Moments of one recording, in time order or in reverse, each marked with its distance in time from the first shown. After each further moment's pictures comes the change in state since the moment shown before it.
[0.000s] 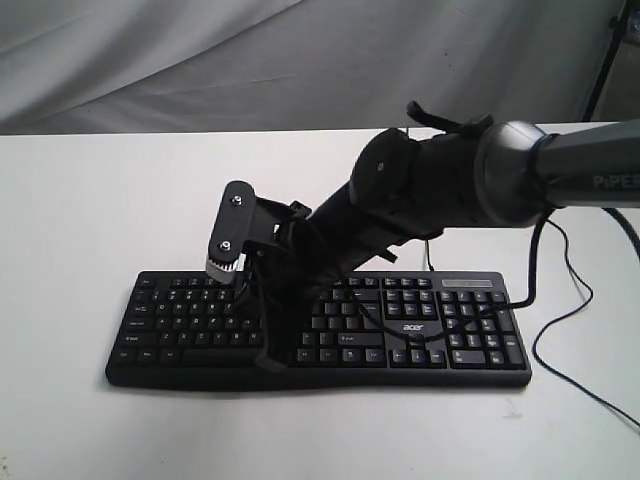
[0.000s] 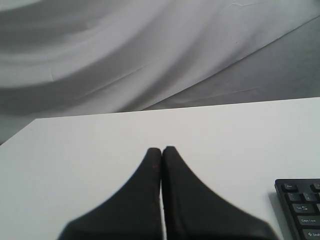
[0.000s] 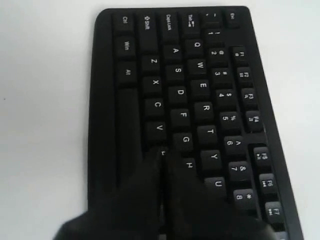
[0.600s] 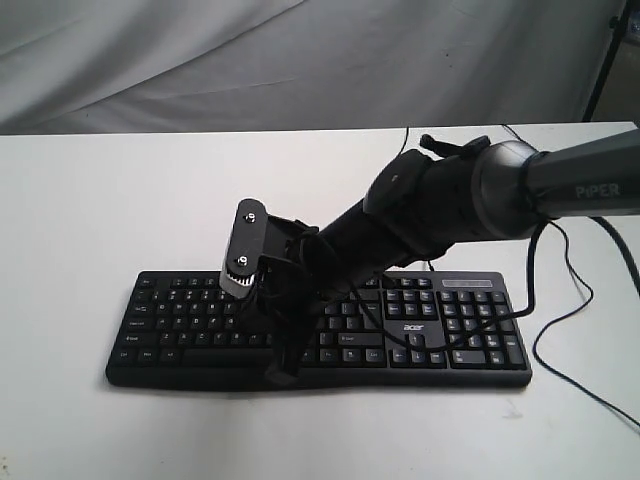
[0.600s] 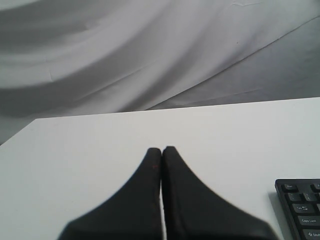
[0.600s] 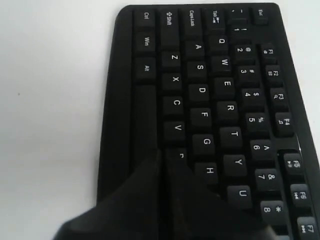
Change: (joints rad) left arm 0.000 0.000 0.000 0.000 0.000 0.000; right arm -0.035 0.046 0.035 0.234 0.048 -0.268
